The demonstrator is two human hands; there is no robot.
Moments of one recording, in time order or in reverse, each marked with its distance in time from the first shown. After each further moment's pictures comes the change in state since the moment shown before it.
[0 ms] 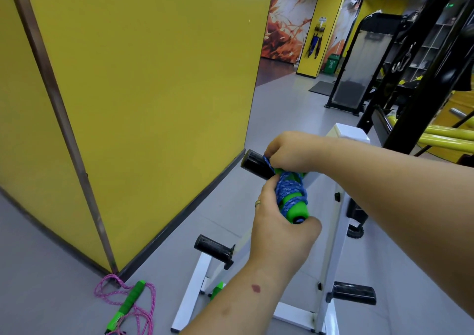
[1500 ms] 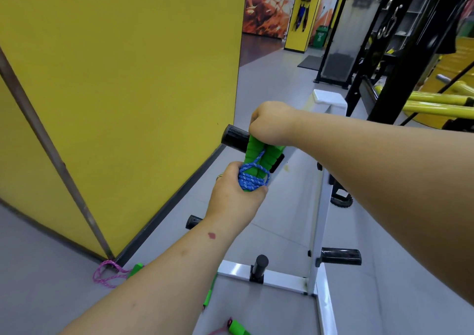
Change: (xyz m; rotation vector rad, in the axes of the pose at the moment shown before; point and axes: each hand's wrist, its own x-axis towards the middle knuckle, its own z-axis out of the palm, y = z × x) left_hand 0.036 -0.029 -0.039 0.378 0.010 -0.028; right_hand -0.007 0.000 0.007 0.105 0.111 0.101
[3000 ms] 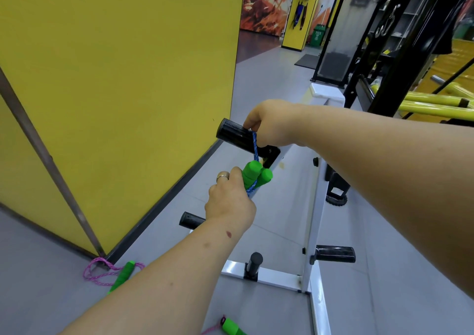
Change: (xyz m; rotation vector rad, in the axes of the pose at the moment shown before) left_hand 0.016 -0.026 0.023 0.640 0.006 -0.019; right_hand -0.015 0.006 -0.002 -0.046 -0.100 -0.080
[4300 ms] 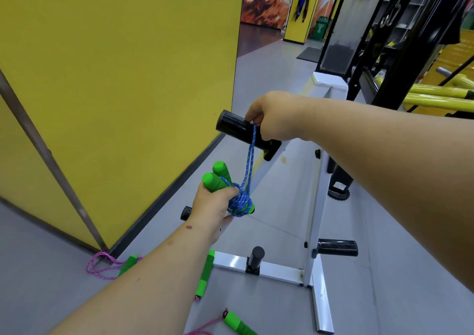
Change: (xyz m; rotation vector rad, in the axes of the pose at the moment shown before) left_hand 0.000 -0.040 0.006 -1.204 -0.120 -0.485; right_hand 0.003 0.007 0.006 0.027 0.038 -0.001
